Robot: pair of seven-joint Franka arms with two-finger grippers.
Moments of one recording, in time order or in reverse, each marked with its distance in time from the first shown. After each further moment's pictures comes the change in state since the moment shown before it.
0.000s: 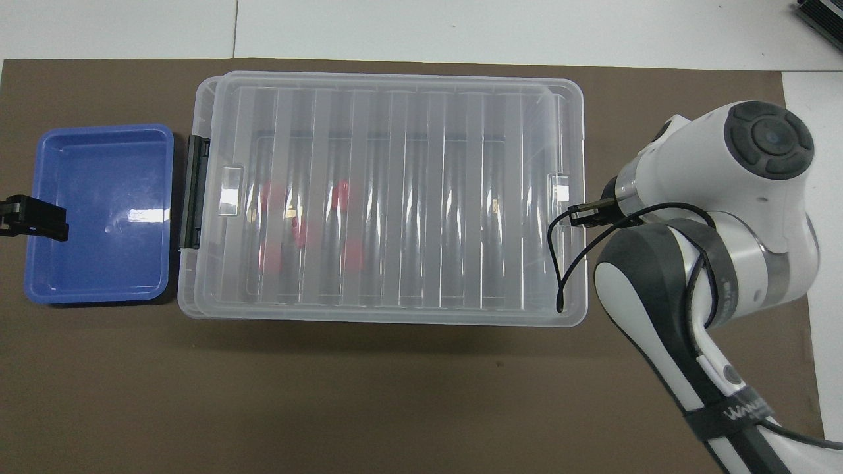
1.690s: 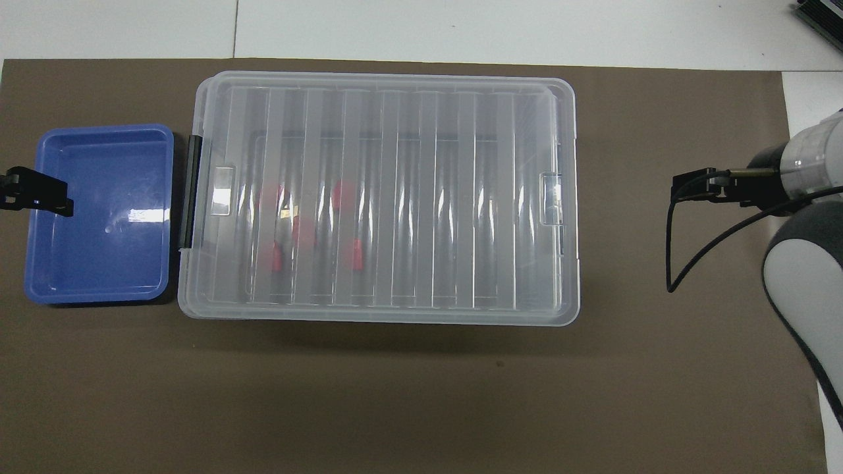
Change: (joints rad) left arm 0.023 0.094 0.007 0.079 -0.066 0.007 0.000; right arm -0.184 -0.112 -0.017 0.110 0.003 -0.140 0.032
